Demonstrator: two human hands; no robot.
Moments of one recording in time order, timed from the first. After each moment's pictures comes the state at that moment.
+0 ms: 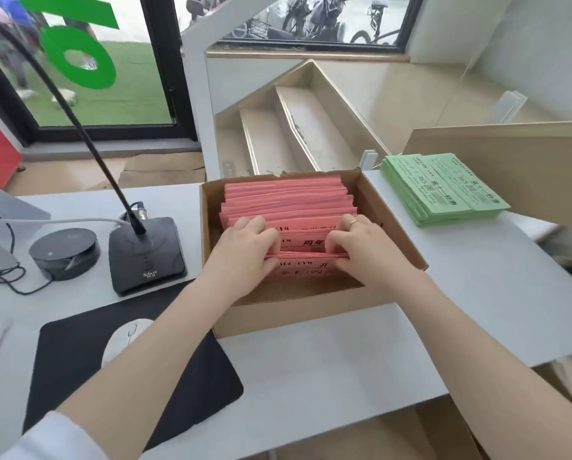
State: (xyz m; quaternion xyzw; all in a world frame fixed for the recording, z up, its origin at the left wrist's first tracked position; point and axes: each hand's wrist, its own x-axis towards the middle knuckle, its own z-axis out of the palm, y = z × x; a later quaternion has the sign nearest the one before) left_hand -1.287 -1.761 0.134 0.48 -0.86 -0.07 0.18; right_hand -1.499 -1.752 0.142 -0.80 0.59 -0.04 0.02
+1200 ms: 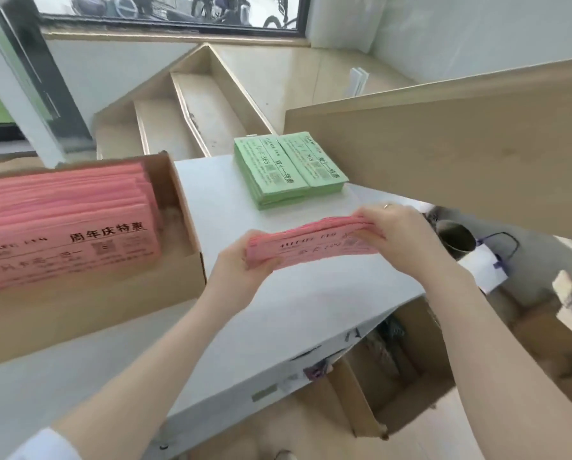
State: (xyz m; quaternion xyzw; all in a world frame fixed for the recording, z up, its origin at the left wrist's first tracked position) left_hand -1.576 -1.692 0.113 0.40 -0.66 -0.50 0.38; right_hand -1.813 -1.654 0.170 -0.71 0.69 -0.14 -0.01
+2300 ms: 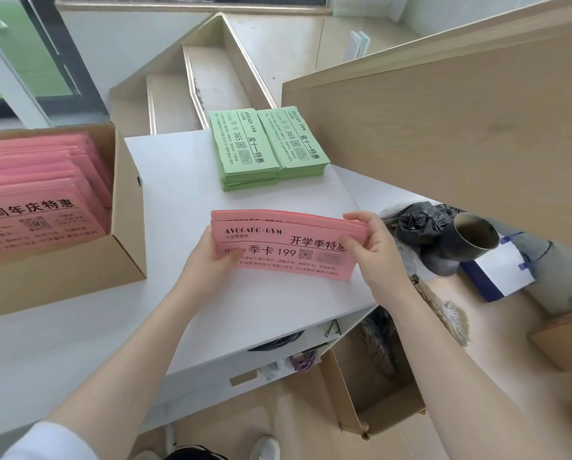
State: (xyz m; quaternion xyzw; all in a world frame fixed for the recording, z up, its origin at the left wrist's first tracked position) left_hand -1.639 -1.709 0.056 0.52 -0.59 -0.52 0.34; right_hand -1.882 -1.650 0.081 -0.48 0.60 -0.52 0.38
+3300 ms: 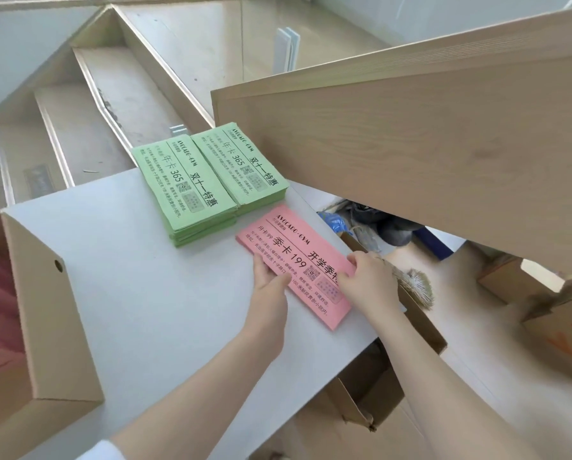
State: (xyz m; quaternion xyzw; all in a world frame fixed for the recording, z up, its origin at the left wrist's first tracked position) left_hand -1.754 -1.736 0.058 0.44 -0.39 -0.74 0.33; right_hand -1.903 -1.692 0.053 -0.38 0.91 -0.12 0.14
